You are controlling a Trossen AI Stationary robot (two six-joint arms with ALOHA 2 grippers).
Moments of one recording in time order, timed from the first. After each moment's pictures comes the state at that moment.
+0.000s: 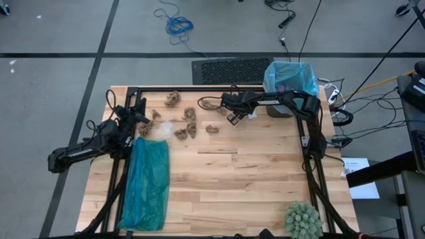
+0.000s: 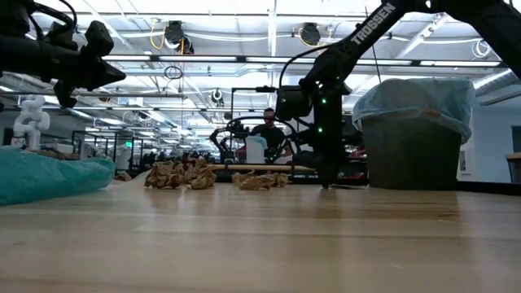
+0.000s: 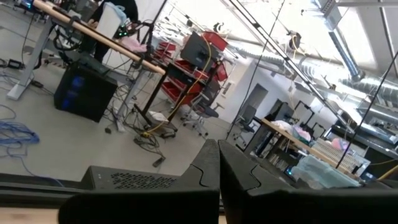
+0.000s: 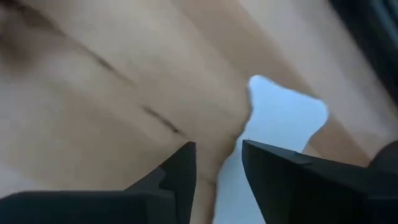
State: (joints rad) left arm 0.32 0.01 0.02 0.22 -0.71 -0.39; right arm -0.47 2.05 1.36 -0.76 0.41 0.39
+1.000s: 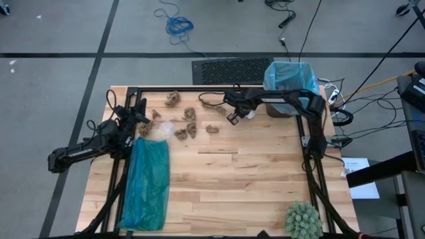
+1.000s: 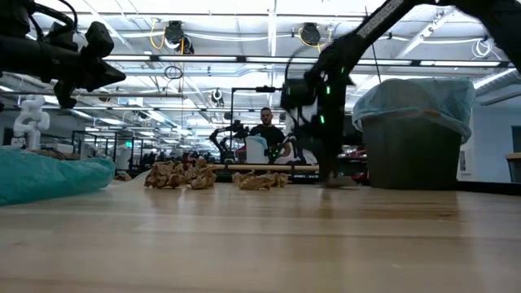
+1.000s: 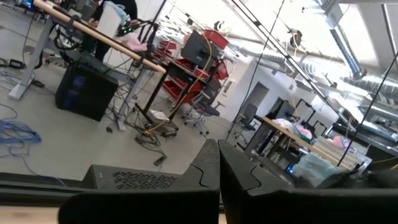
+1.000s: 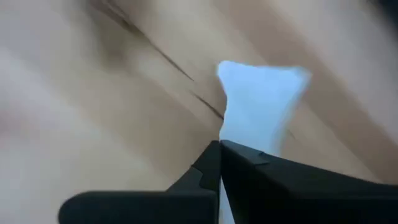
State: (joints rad) left arm 0.32 0.01 0.02 0.20 -0.71 -0.39; right arm -0.48 1.93 1.36 -0.75 0.19 0.35
